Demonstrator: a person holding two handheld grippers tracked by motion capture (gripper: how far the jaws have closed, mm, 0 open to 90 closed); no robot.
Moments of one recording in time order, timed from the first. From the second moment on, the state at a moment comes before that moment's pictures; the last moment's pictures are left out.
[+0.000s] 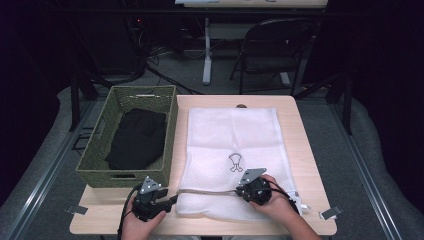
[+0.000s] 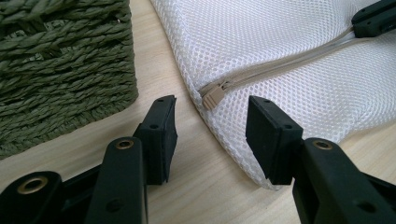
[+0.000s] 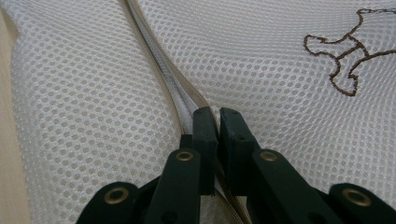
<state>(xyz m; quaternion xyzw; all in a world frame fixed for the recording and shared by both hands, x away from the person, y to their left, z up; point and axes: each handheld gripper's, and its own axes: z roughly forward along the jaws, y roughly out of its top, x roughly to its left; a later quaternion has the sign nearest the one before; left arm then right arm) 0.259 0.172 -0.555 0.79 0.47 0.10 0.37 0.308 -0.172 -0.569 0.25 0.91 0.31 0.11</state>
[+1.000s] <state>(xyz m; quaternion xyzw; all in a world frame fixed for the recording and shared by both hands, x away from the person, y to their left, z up) 0.256 0.170 -0.550 0.79 0.46 0.10 0.38 0.330 -0.182 -0.513 0.28 0.89 0.35 0.10</state>
